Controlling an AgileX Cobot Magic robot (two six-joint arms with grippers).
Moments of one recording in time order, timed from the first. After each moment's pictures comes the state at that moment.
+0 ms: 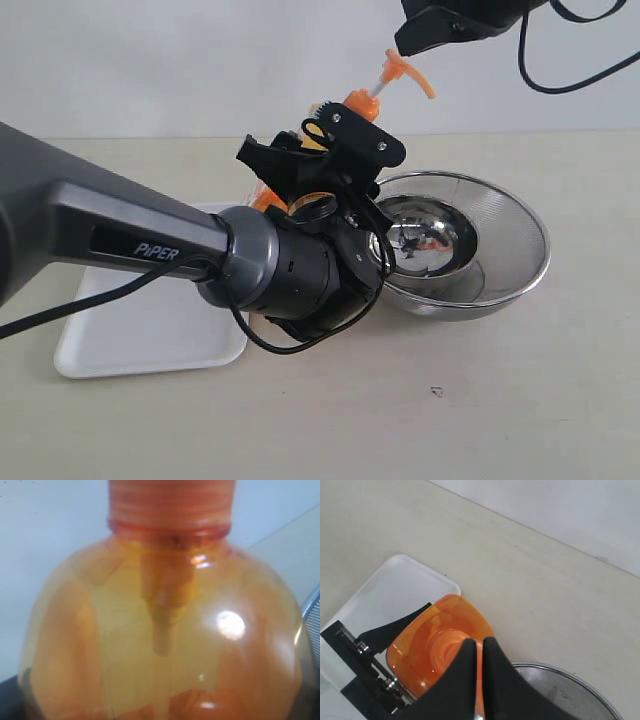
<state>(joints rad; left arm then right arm) -0.90 2.22 -1.33 -1.23 -1.01 1.28 0.22 1.77 -1.60 0.76 0.86 -0.78</state>
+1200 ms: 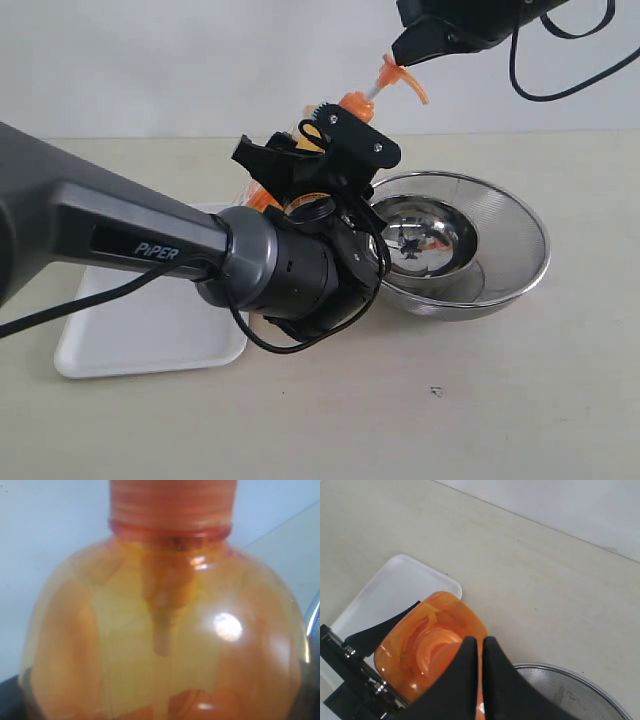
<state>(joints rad) -0.90 2.22 -1.33 -1.24 -1.02 1.30 0.21 1.82 -1.62 0.79 0.87 -0.78</state>
